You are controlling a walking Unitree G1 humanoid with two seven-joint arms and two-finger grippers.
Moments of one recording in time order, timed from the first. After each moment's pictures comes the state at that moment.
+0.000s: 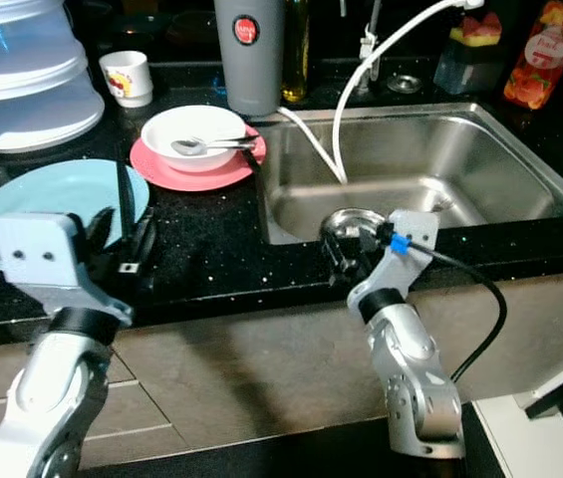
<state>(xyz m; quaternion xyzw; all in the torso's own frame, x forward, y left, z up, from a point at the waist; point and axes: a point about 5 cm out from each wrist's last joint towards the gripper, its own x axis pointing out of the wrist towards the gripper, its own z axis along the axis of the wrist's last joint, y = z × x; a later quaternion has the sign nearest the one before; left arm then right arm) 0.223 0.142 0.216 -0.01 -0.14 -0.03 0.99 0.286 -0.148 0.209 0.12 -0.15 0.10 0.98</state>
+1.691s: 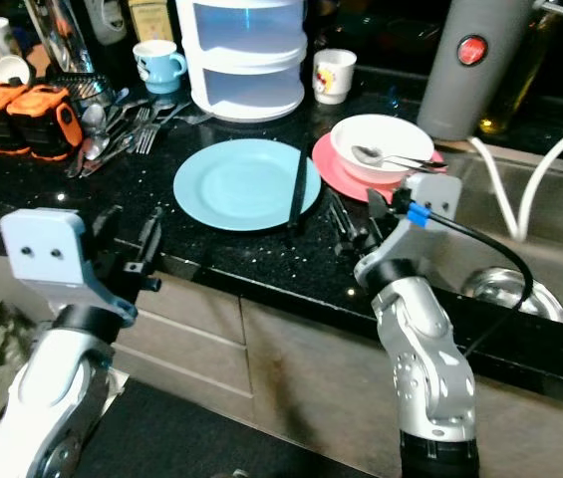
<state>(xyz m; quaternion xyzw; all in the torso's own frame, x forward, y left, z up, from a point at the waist) 0.226 0.140 0.218 0.00 -0.14 -0.05 0.99 0.284 -0.144 0.221 0.13 -0.16 0.11 0.97</state>
